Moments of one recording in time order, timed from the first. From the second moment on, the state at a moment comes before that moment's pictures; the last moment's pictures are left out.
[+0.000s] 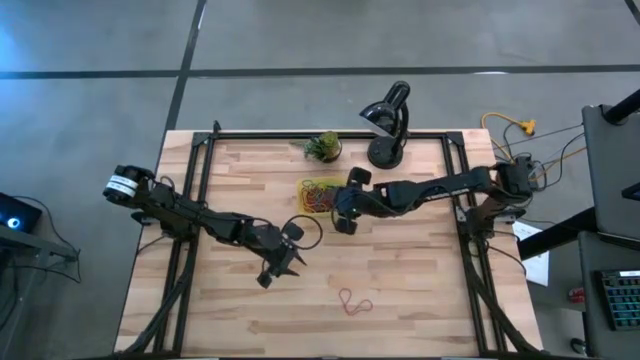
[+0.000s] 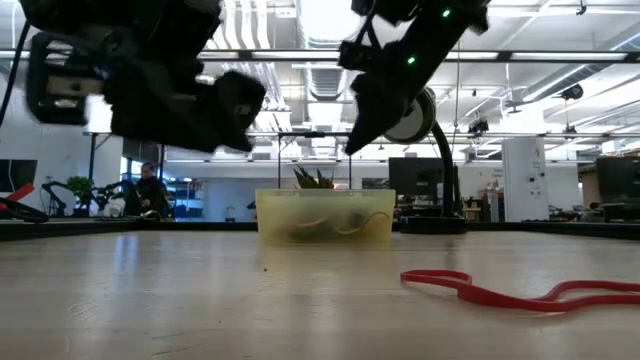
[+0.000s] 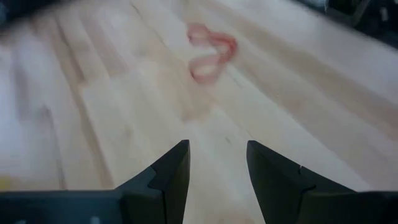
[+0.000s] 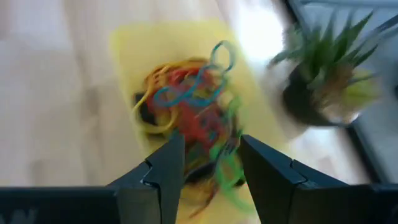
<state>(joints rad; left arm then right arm) -0.26 1.47 0.63 0.25 0.16 0.32 0.02 1.70 1.16 -0.36 0.45 0.09</state>
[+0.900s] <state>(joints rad) -0.33 1.98 1.10 0.17 0.21 0.49 0.62 1.47 1.13 -0.90 0.84 0.73</state>
